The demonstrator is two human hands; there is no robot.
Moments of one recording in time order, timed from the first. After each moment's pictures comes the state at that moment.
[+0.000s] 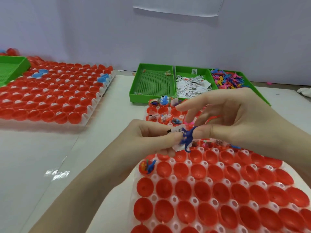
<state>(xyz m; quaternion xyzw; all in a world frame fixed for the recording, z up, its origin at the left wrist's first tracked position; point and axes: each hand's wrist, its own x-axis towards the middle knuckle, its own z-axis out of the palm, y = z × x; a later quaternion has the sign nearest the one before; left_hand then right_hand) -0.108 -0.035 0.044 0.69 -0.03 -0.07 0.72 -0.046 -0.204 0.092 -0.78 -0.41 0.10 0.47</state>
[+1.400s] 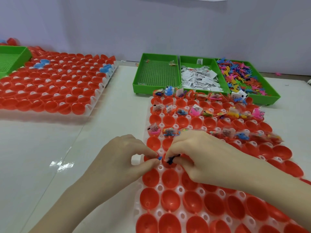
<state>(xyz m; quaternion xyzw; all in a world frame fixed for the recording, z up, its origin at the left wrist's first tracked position) -0.132 -0.002 -0.010 0.94 -0.05 0.08 0.34 -0.063 -0.180 0.030 -0.86 -0.49 0.11 0.12</state>
